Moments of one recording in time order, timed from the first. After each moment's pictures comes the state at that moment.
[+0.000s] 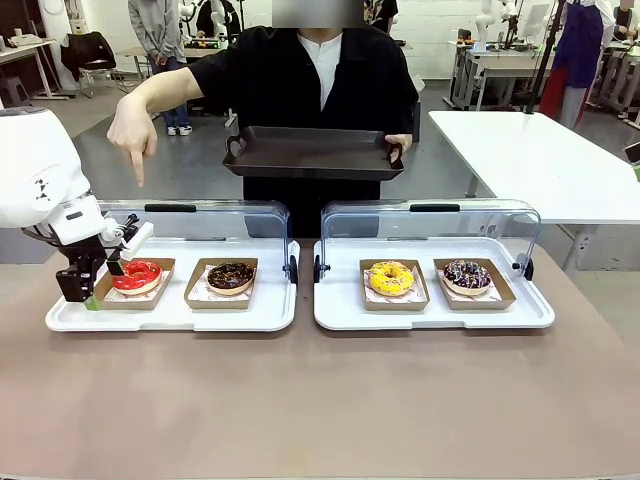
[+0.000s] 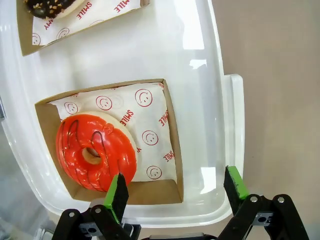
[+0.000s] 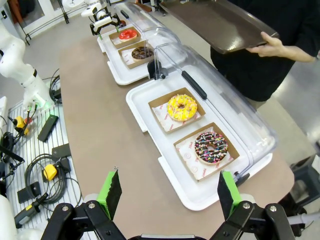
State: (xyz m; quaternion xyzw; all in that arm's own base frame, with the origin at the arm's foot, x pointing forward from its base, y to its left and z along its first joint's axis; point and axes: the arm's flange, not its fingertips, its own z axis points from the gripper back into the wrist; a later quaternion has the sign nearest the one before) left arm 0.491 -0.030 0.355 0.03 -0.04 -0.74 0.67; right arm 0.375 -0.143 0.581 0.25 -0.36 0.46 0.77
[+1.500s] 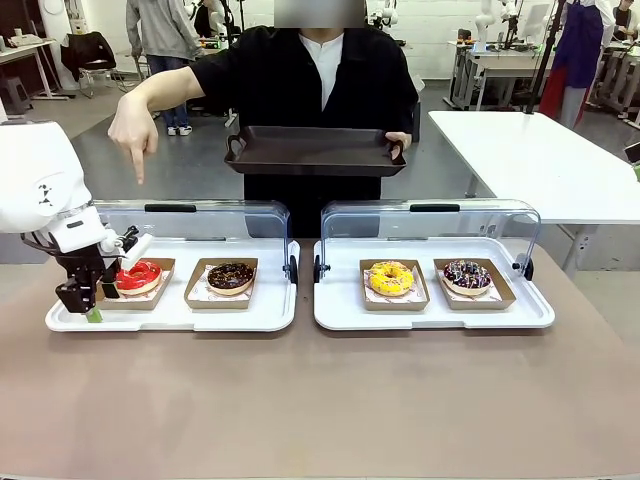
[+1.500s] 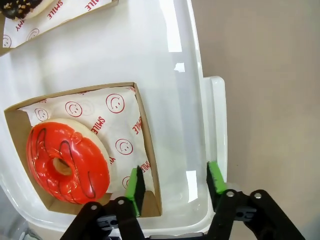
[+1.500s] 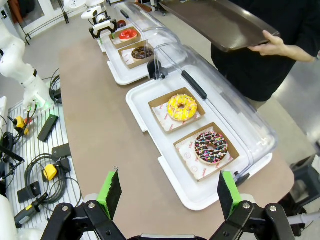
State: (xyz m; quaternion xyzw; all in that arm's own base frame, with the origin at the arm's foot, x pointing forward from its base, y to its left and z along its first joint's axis) left arm 0.486 -0.026 0.336 -0.01 -0.01 -0.73 0.68; right arm 0.375 -0.143 0.581 0.25 -0.36 0.46 0.77
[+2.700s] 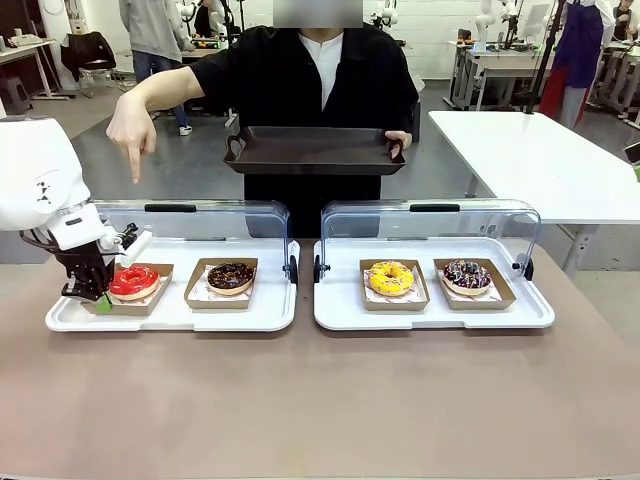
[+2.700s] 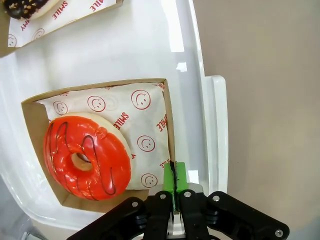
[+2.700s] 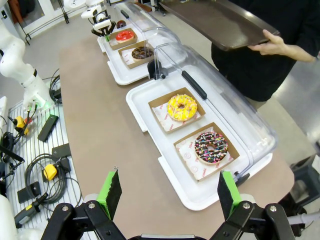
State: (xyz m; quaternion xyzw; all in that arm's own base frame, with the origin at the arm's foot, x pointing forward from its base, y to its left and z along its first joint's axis) left arm 0.486 -0.026 0.343 0.00 -0.01 -0.73 0.68; right arm 0.375 -0.143 0.581 0.25 -0.36 0.46 0.77
